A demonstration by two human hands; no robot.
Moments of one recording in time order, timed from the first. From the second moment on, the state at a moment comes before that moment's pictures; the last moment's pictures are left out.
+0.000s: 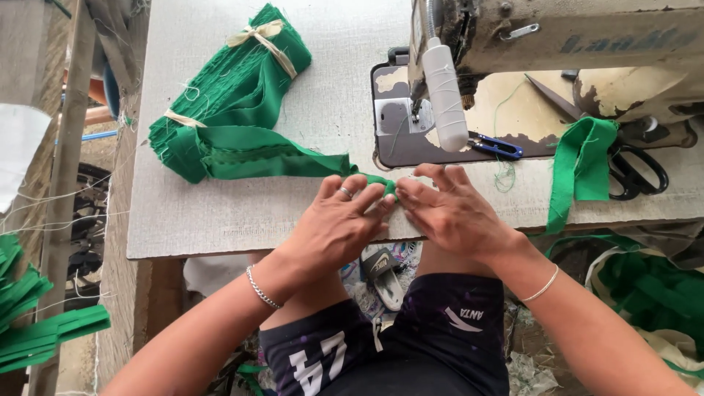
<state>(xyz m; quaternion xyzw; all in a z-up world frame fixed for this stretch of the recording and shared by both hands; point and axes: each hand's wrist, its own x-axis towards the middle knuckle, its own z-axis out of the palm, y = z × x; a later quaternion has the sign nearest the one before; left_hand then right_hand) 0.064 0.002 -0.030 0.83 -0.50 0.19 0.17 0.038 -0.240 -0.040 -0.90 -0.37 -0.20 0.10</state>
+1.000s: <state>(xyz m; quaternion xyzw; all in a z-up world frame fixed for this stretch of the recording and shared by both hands) 0.144 -0.035 -0.093 0.77 -0.53 0.19 0.31 0.032 -0.250 -0.052 -0.96 -0.25 -0.12 0.08</state>
